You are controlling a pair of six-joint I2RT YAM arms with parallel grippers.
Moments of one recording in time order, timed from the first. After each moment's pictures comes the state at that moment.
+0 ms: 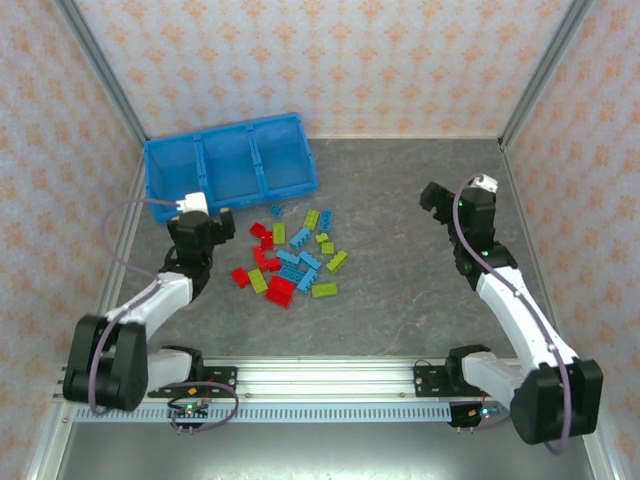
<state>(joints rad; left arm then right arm) -0.09 1.17 0.54 0.20 -0.37 -0.18 0.18 1.03 0.80 -0.21 0.15 0.53</state>
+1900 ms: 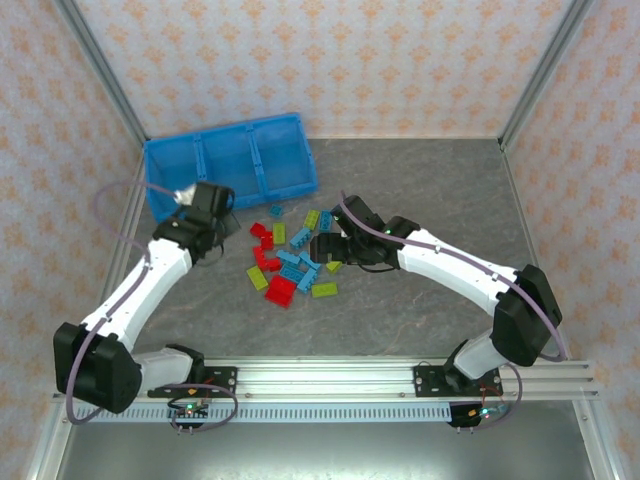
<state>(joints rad) -0.20 1.25 1.08 -0.71 -0.32 -0.80 0.80 1.50 1.18 -0.66 -0.04 0.69</state>
